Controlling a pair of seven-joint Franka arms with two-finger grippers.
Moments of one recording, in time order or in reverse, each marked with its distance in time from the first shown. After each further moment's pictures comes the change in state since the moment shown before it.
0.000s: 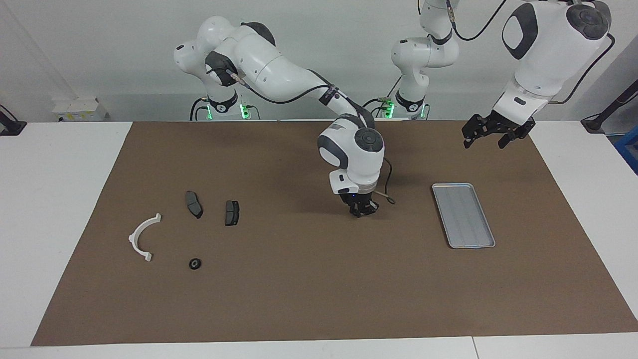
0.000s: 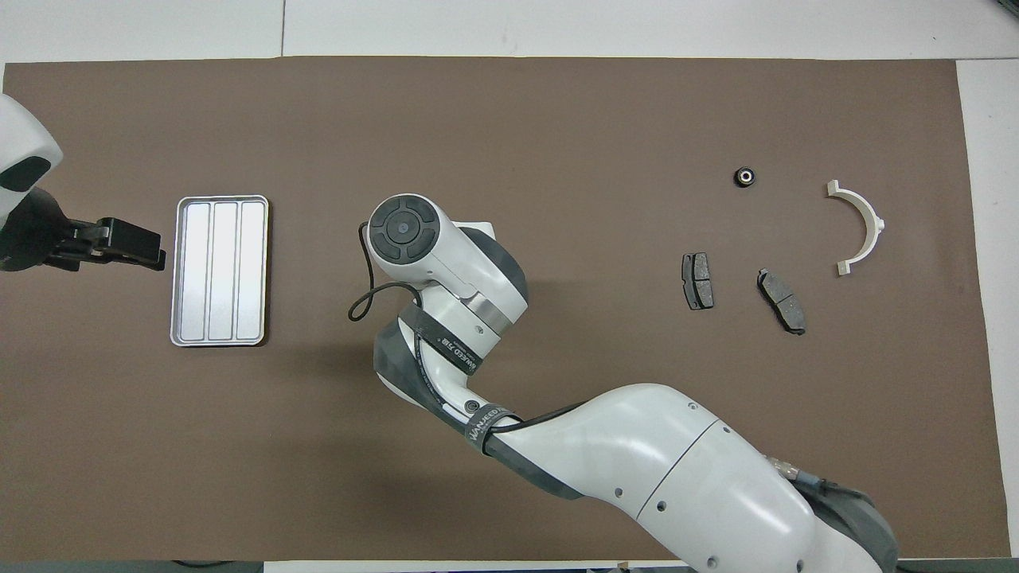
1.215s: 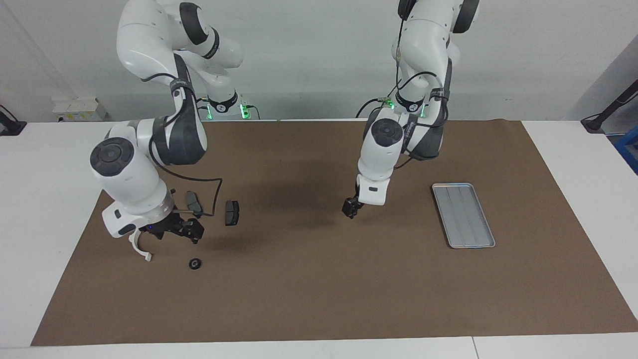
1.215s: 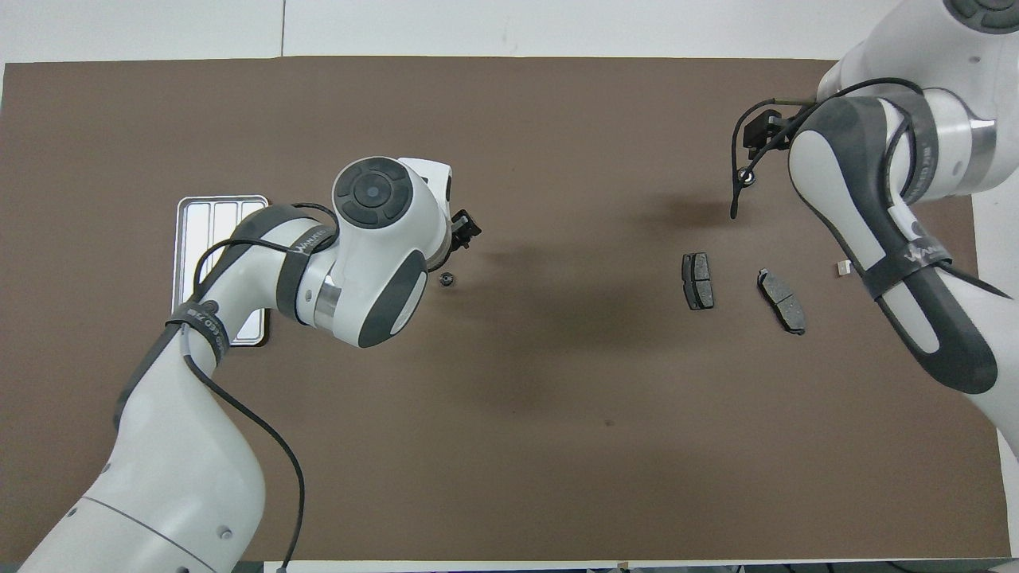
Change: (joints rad) left arm -0.473 0.428 -0.013 -0.089 -0.002 0.604 -1.050; right arm -0.695 -0.290 -0.020 -0.208 0.053 -0.074 -1.195
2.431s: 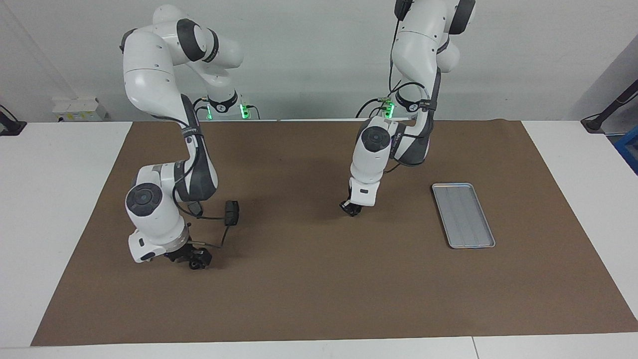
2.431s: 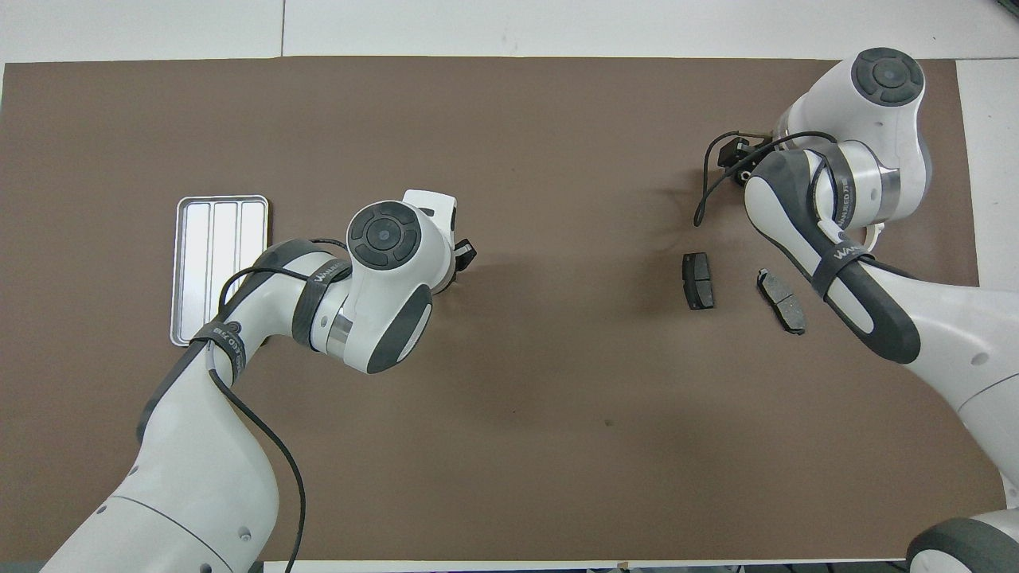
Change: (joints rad) left arm -0.019 -0.023 0.013 -0.130 0.000 0.131 -0.004; right arm -0.010 0.125 -0.015 -0.077 -0.073 0.223 0.113
